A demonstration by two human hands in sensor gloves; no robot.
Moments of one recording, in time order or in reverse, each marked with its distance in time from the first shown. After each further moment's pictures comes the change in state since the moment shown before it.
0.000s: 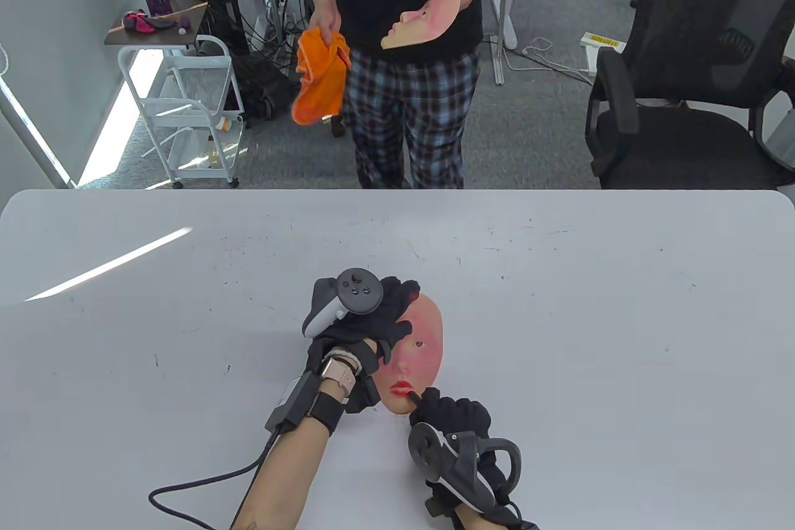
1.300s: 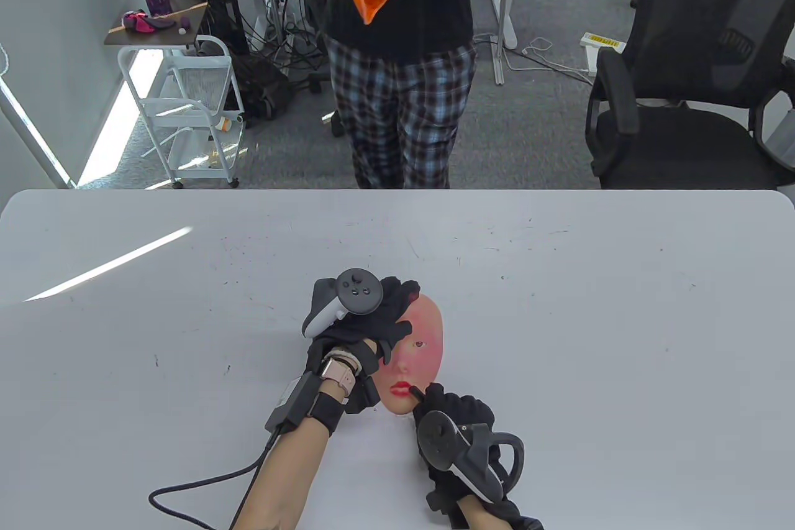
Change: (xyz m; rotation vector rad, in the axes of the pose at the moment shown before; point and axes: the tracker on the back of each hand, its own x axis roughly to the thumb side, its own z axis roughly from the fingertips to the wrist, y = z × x) left_hand 0.000 0.000 0.000 -0.002 0.000 -0.001; right_hand -0.010 0.002 -0.005 0.048 0.032 -0.118
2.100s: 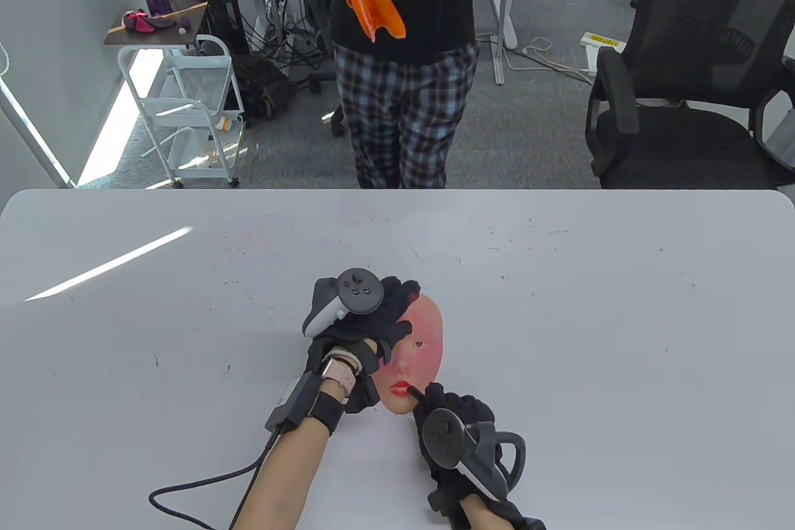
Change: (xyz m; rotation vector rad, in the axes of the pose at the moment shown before) left_hand 0.000 0.000 0.000 -0.004 0.002 -0.006; right_hand 0.001 0.000 0.000 -0.008 -0.055 -0.089
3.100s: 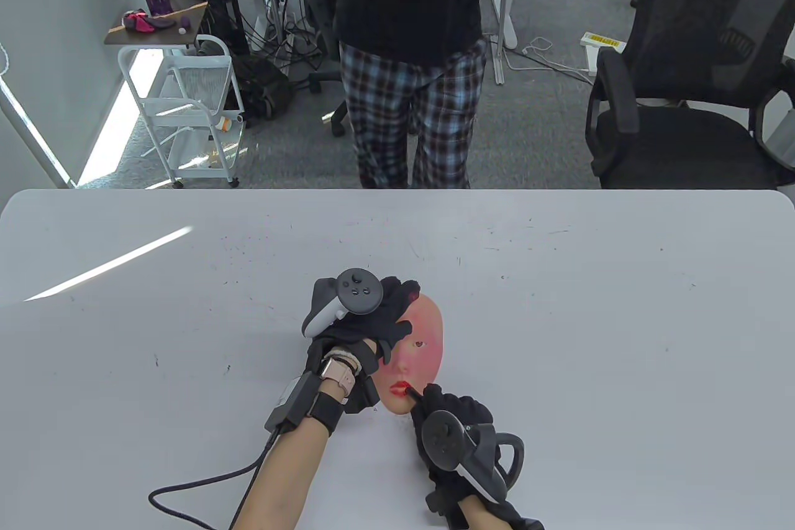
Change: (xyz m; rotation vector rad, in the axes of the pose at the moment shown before) left_hand -0.001 0.000 0.000 0.000 -0.003 0.006; right_hand 0.006 0.000 0.001 -0.011 -0.008 0.013
